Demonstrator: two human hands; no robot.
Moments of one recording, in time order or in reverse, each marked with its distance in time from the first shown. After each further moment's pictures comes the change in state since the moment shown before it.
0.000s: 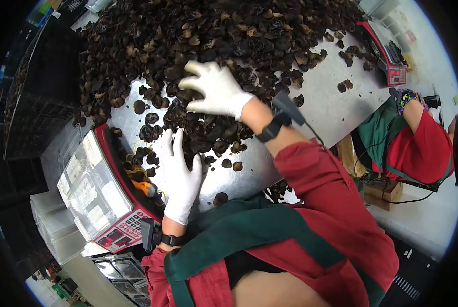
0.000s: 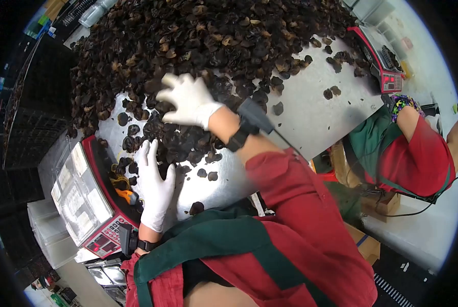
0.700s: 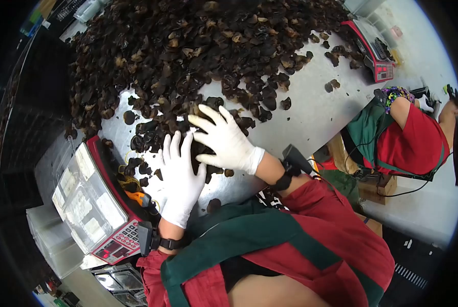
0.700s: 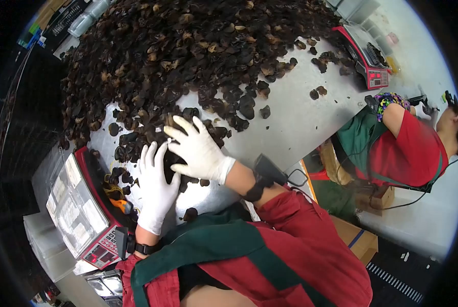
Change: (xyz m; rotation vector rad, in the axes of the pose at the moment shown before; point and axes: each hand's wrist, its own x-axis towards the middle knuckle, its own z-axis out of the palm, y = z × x) left_hand 0.013 0.015 0.009 0.081 -0.120 0.149; right_hand -0.101 -0.032 0.017 -0.013 0.097 -0.113
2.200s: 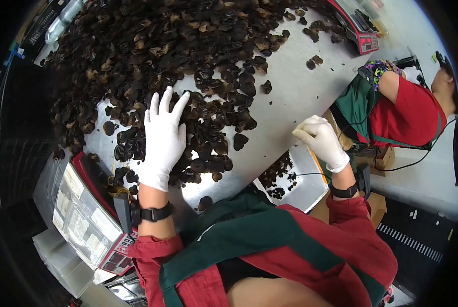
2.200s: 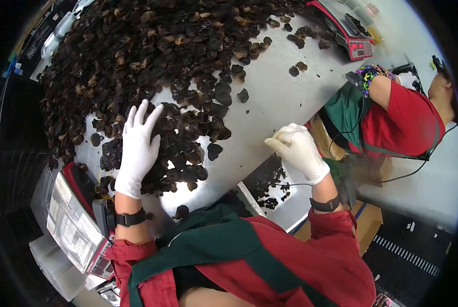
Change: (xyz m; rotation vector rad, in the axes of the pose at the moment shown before) left_hand 0.088 0.001 0.008 0.086 -0.055 0.308; right_hand -0.180 0.056 -0.135 0.293 -0.154 0.767
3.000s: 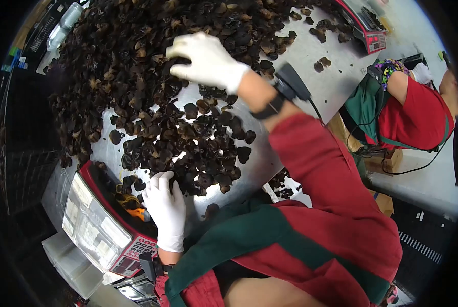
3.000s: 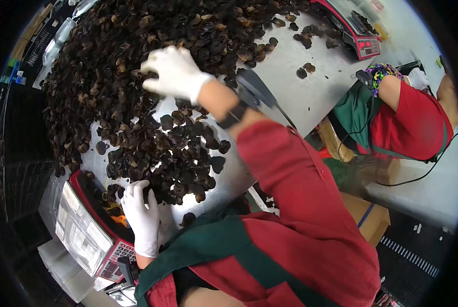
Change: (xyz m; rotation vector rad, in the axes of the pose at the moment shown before) left_hand -0.108 0.021 -0.027 -0.008 0.011 -0.354; right_hand 0.262 -0.139 0.050 -0.172 0.376 -0.620
